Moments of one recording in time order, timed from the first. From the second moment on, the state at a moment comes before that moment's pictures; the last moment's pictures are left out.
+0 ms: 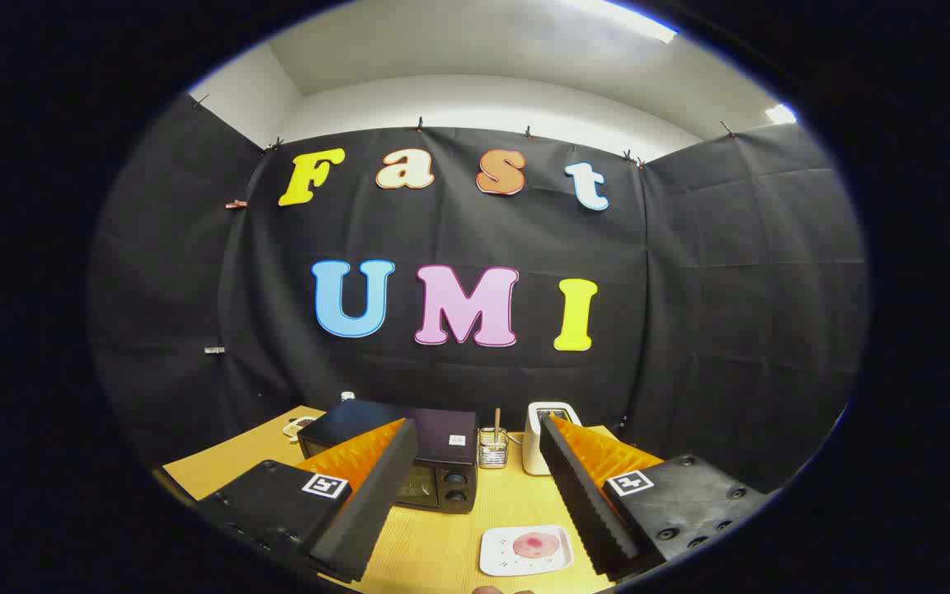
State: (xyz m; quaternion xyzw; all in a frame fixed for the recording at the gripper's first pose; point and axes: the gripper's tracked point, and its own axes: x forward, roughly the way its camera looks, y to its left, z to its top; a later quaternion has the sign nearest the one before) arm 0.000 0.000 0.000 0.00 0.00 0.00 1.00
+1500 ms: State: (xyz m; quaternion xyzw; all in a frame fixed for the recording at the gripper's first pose) arm 0.049 0.018 -0.036 0.01 0.05 -0.03 1.00
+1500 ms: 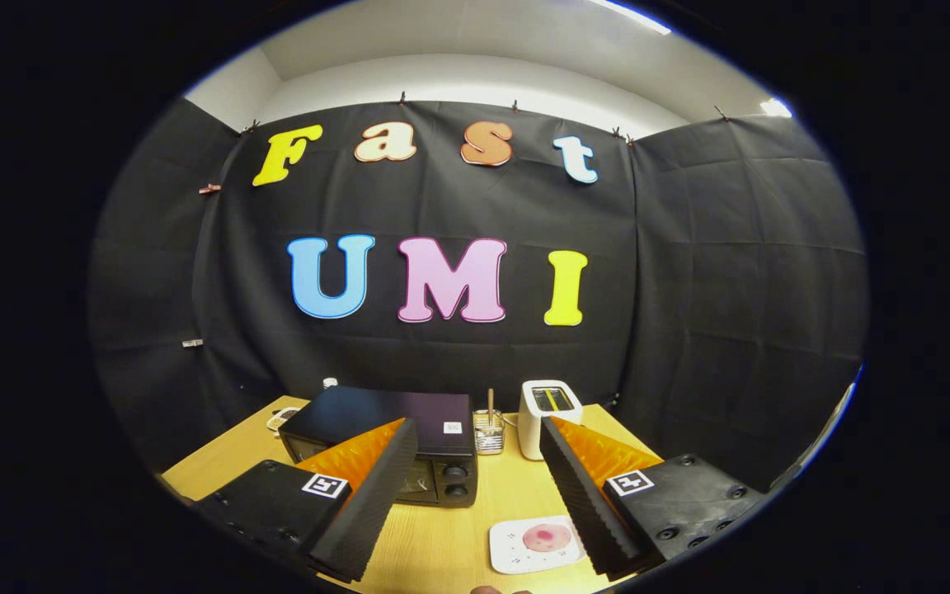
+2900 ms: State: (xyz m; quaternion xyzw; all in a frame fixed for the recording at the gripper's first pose) arm 0.189 0.192 -0.193 0.03 0.17 0.03 0.98
